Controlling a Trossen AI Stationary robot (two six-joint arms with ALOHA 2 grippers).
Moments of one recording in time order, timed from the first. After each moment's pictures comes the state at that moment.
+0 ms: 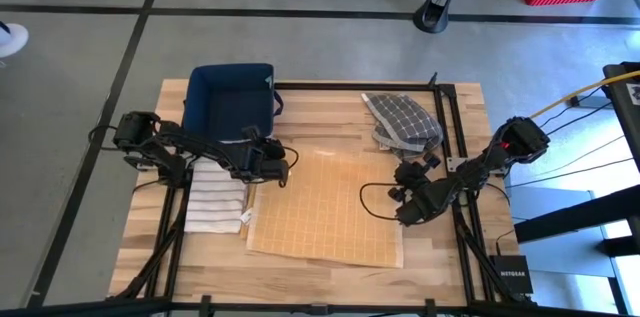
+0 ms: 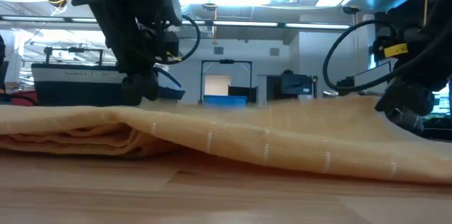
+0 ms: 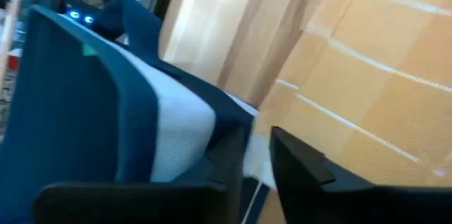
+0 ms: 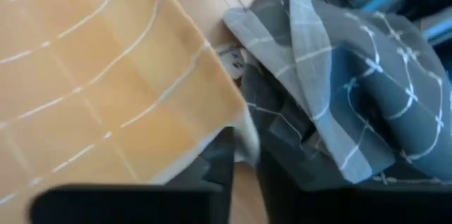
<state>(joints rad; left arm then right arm) -0.06 1.61 0.87 -0.64 -0.86 -0.32 0.53 1.51 0.60 -0.94 0.90 1.27</state>
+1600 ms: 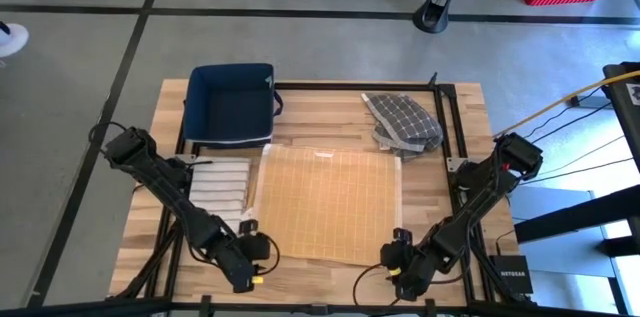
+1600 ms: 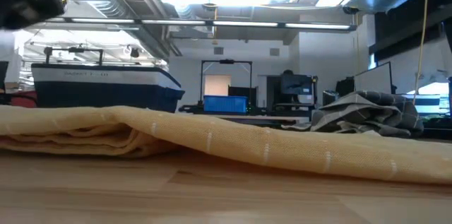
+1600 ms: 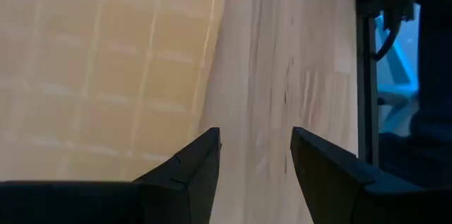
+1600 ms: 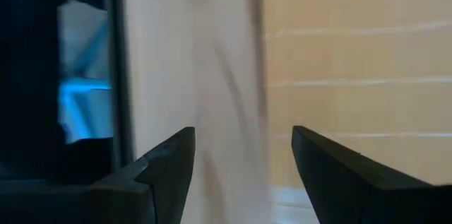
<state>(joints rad) -0.77 1.66 1.07 -0.47 -0.26 -0.81 0.87 1.67 1.00 -0.44 0.17 0.98</state>
